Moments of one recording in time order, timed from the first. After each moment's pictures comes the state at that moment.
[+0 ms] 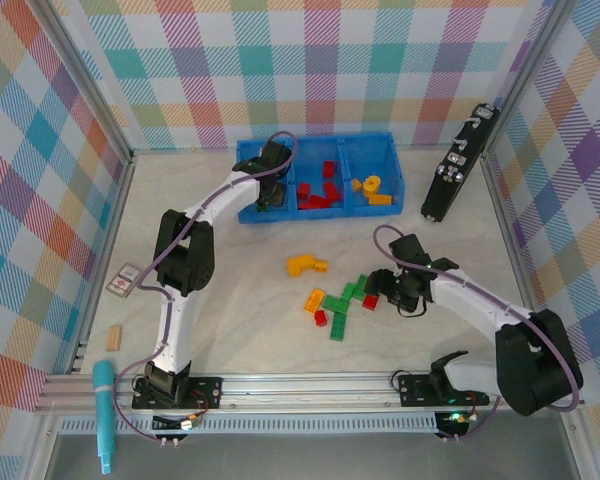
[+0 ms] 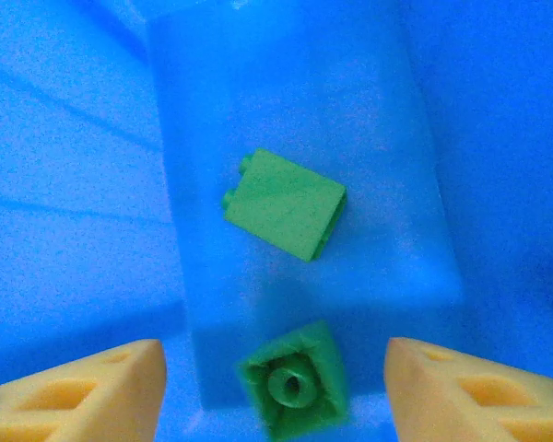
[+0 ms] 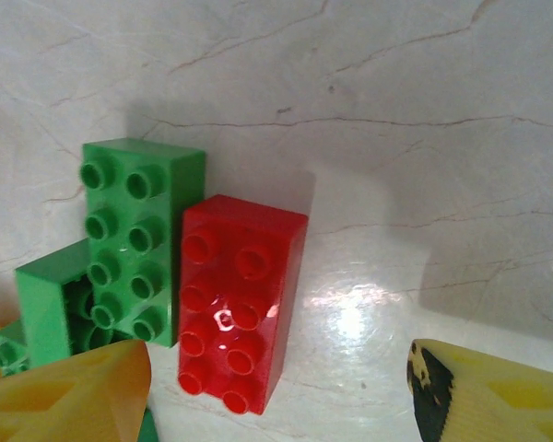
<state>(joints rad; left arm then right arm) -0.43 2.21 1.92 -0.76 -0.36 -0.19 0.40 1.26 0.63 -0.60 -0.16 0.74</state>
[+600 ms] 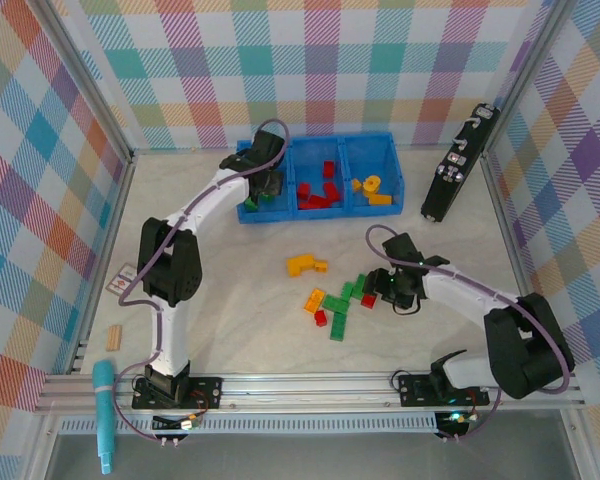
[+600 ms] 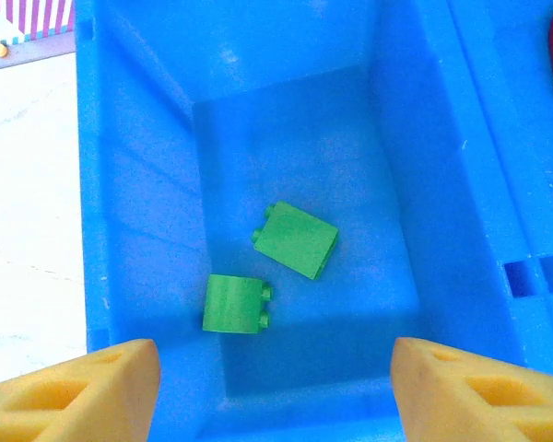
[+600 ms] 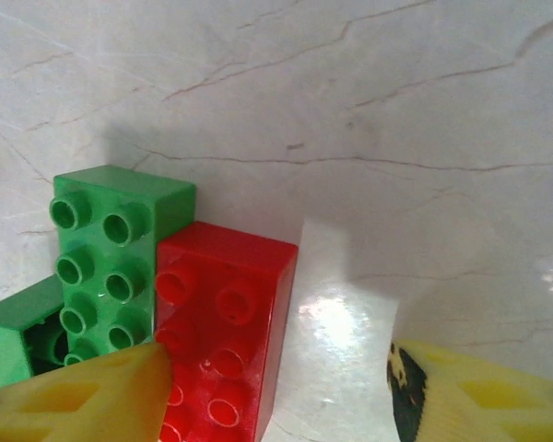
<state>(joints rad) -0.43 2.07 1.86 -0.72 -0.35 -0.19 0.43 1.35 0.64 -0.53 -0.13 0.73</state>
